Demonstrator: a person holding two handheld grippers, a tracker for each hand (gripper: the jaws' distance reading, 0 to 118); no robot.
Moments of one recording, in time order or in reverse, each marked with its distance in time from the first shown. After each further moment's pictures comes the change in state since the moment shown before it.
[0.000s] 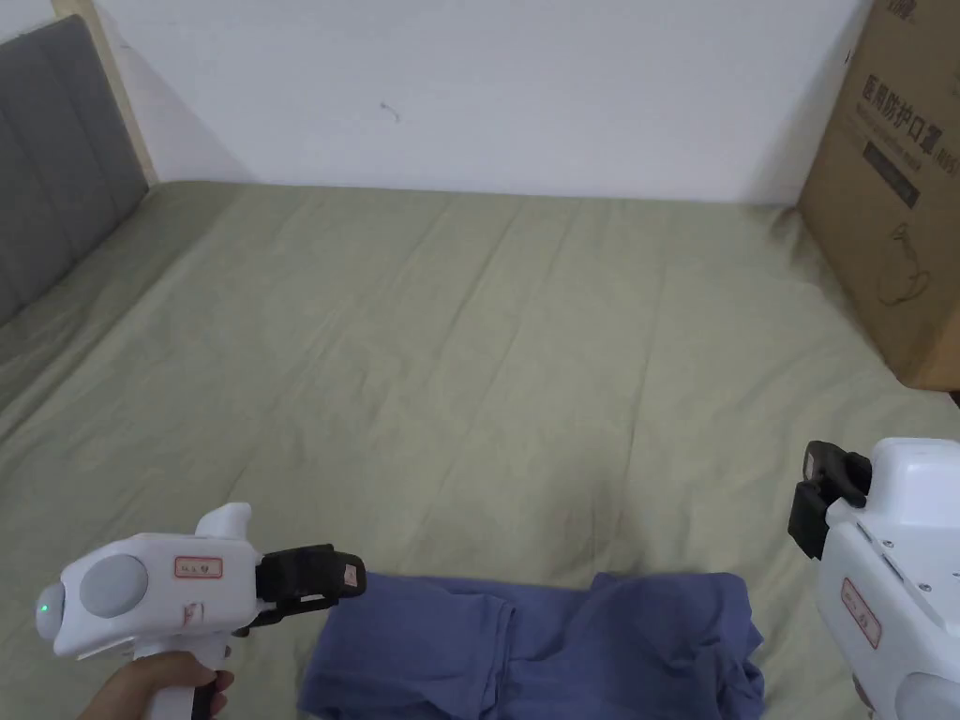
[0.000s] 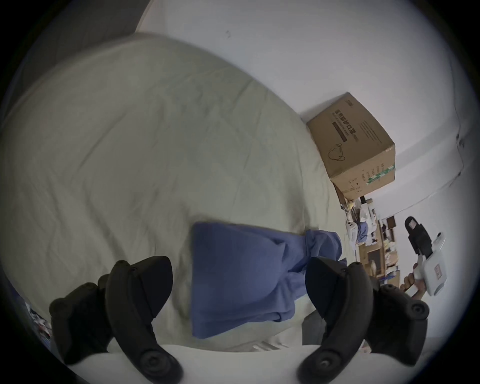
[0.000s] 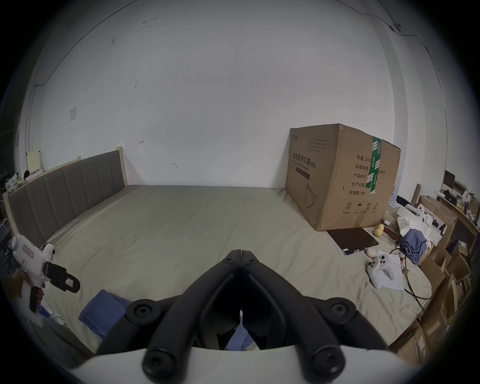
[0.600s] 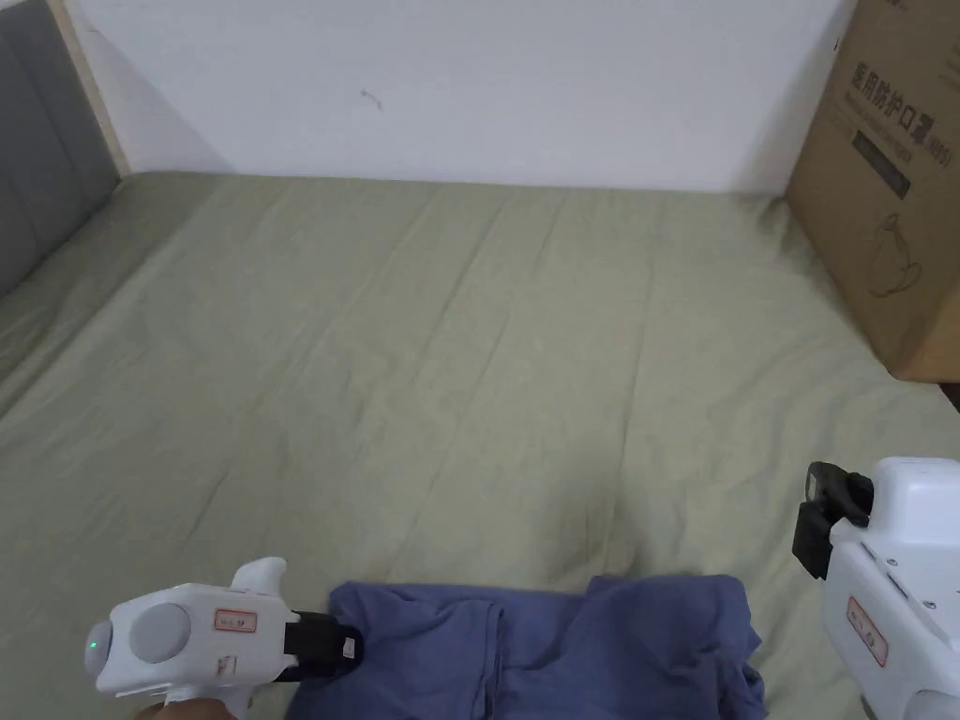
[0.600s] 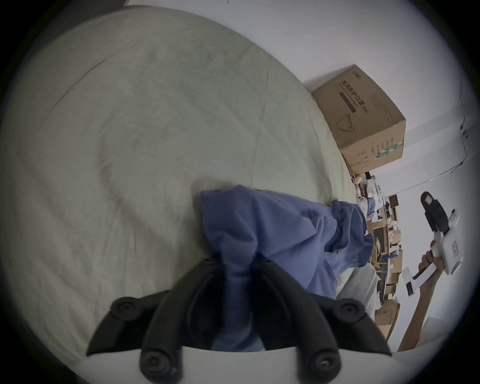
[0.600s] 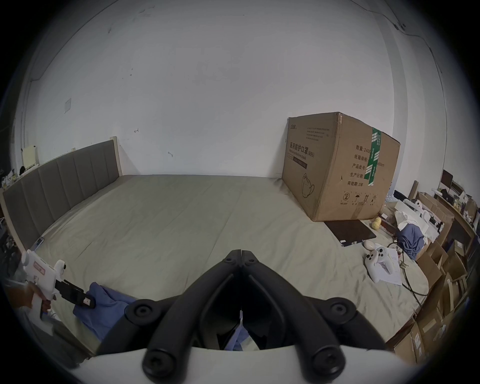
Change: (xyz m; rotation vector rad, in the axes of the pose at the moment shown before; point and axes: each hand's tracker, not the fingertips) left arm -0.014 -0.014 -0.062 -0.133 0.014 -0.091; right arm 0.004 -0.010 -0.012 -0.058 -0.025 0.007
